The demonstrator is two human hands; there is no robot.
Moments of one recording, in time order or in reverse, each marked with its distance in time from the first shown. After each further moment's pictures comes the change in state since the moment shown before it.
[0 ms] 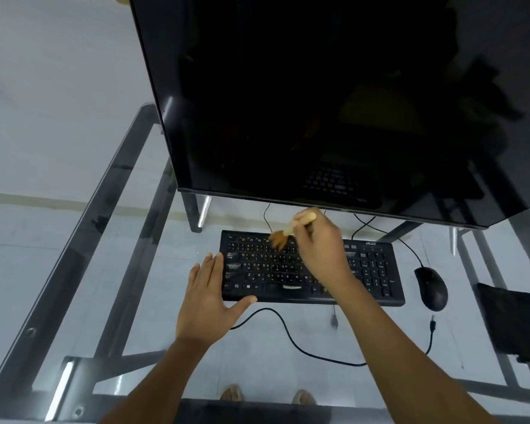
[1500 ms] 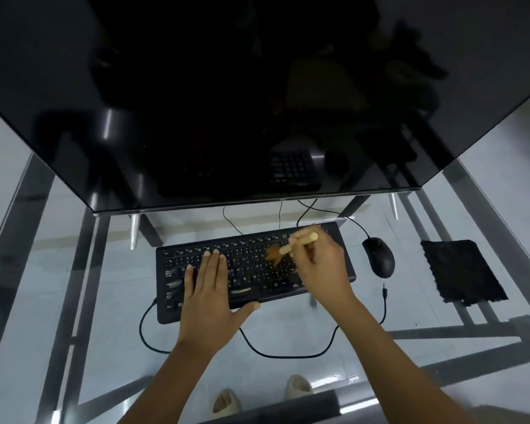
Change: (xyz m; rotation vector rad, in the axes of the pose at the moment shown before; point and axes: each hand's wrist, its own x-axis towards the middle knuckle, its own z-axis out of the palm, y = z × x) left_hand 0.022 0.069 0.050 0.327 -0.207 0.282; right_hand -0.049 0.067 -0.066 0.022 0.172 0.094
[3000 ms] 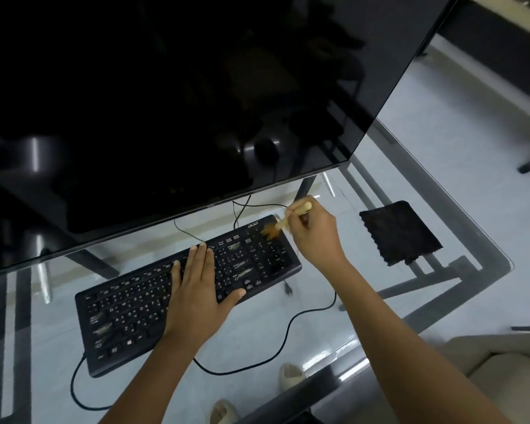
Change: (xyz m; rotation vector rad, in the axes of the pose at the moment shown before) left_hand 0.056 0.064 0.013 -0.040 -0.119 0.187; right_hand 0.028 0.060 -0.083 -0.062 0.192 0.258
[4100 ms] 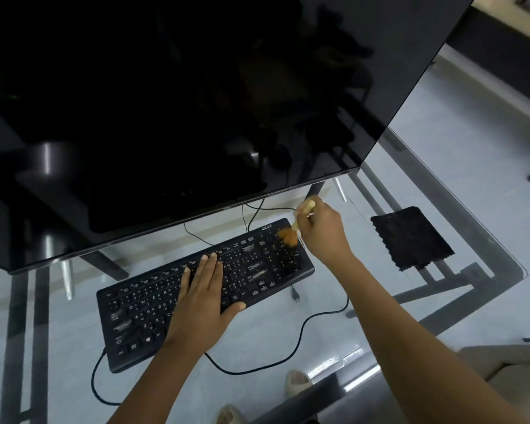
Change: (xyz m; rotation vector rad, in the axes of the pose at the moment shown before) left_hand -0.017 -0.025 -0.002 0.032 -0.062 0.081; right_hand 0.011 -0.010 0.012 -0.079 0.003 0.063
